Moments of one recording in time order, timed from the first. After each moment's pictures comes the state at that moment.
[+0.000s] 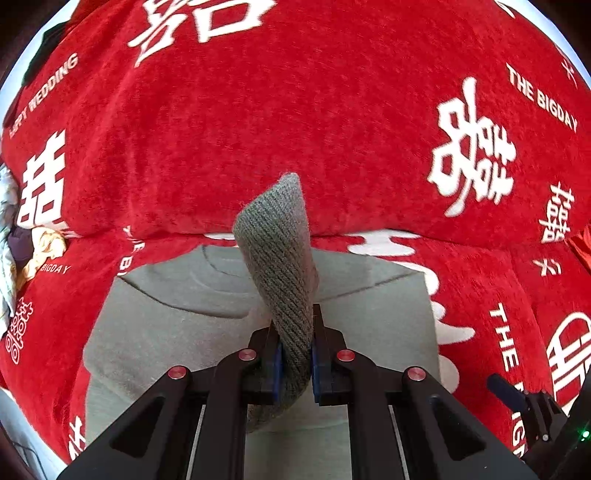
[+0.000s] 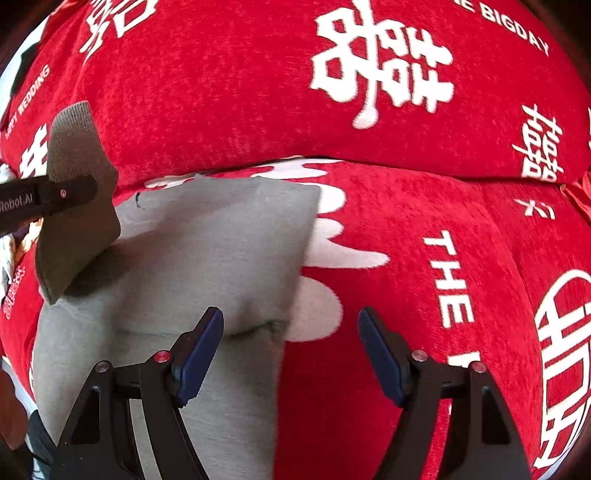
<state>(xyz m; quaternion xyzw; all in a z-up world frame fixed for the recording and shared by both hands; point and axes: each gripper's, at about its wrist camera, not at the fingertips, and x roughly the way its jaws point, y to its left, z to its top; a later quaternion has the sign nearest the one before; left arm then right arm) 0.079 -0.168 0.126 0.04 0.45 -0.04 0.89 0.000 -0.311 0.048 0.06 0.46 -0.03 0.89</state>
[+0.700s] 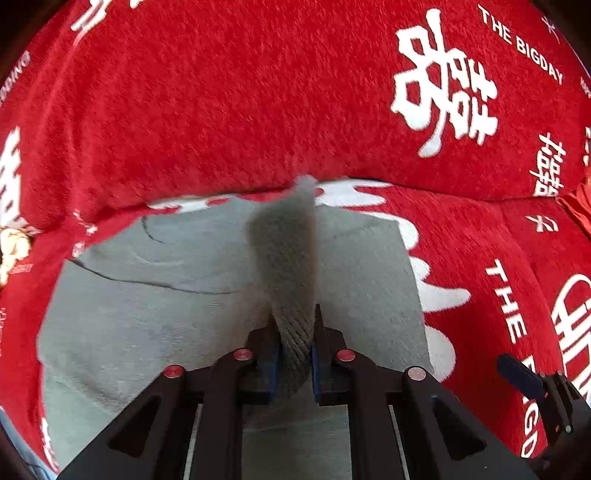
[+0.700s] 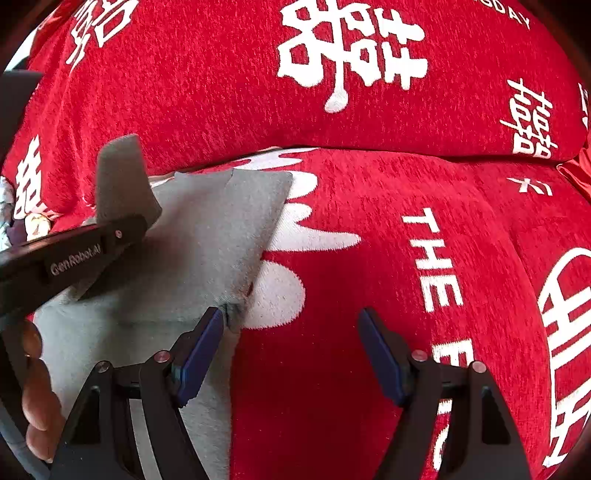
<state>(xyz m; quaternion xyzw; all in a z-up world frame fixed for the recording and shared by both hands) 0.085 -0.207 0.065 0.04 0.49 -0.09 0.86 -0.009 -0.333 0.033 0.08 0.45 -0.03 0.89</state>
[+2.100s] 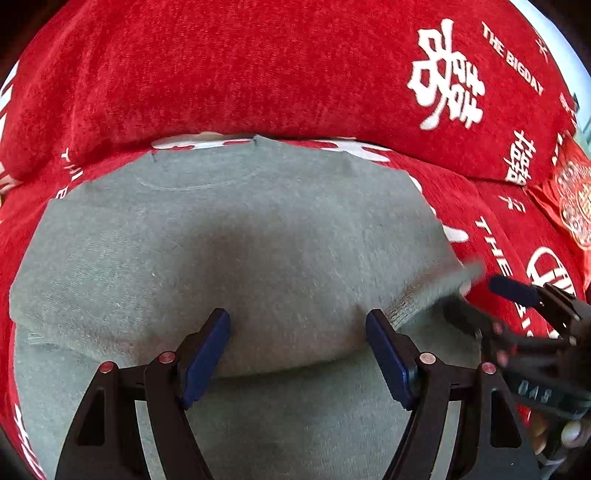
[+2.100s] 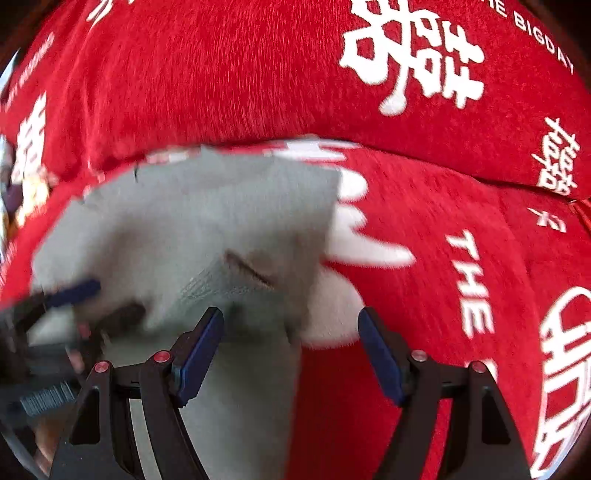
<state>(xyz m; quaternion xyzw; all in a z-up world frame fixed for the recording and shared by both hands) 0.054 -0.117 0.043 -0.01 0.52 -0.17 0.84 0.017 -0.281 0.035 0.01 0.50 -0.02 0.87</state>
